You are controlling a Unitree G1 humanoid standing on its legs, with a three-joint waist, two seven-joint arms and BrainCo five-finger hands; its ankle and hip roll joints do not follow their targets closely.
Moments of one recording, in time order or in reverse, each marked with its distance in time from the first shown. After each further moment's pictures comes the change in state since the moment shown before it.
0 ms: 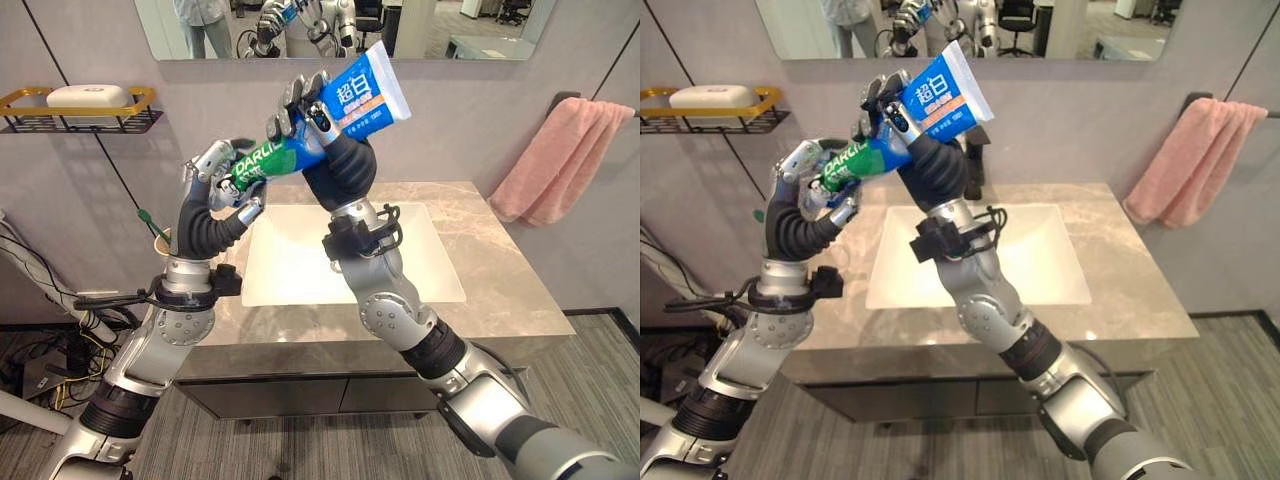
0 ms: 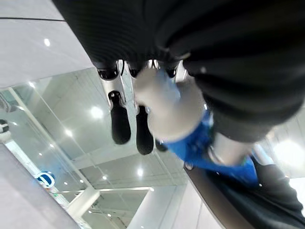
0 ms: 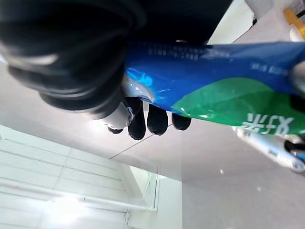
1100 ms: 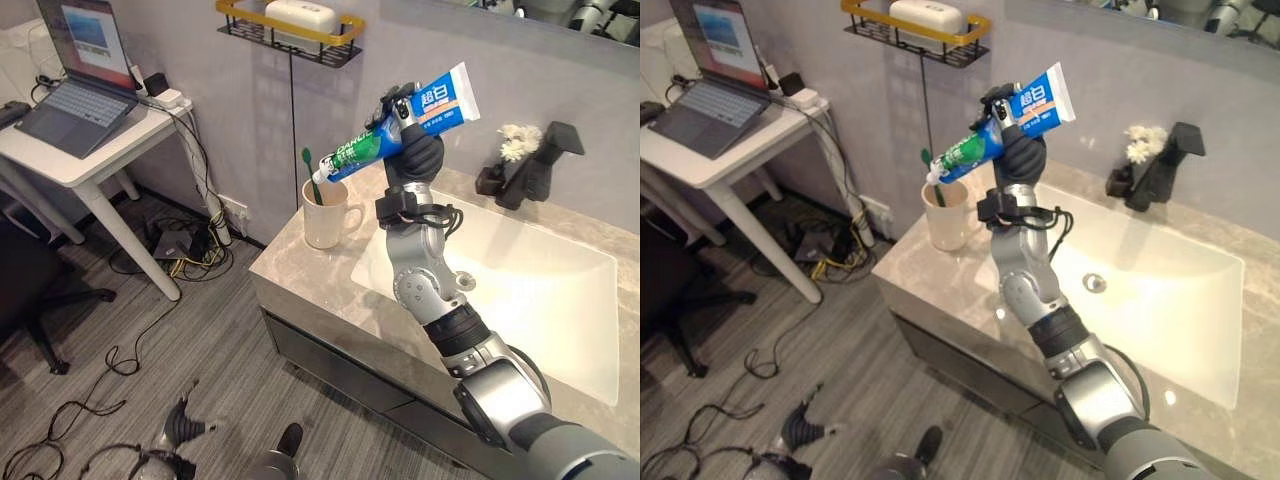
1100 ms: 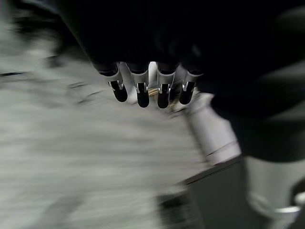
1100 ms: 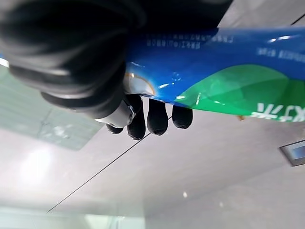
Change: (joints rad) left arm 0.519 -0.180 -0.062 0.988 -0.143 0.160 -0.279; right arm -0.031 -0.078 -0.205 0.281 -0.075 -0.057 -0.150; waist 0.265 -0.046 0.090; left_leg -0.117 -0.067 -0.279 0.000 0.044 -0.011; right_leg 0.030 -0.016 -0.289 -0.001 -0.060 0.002
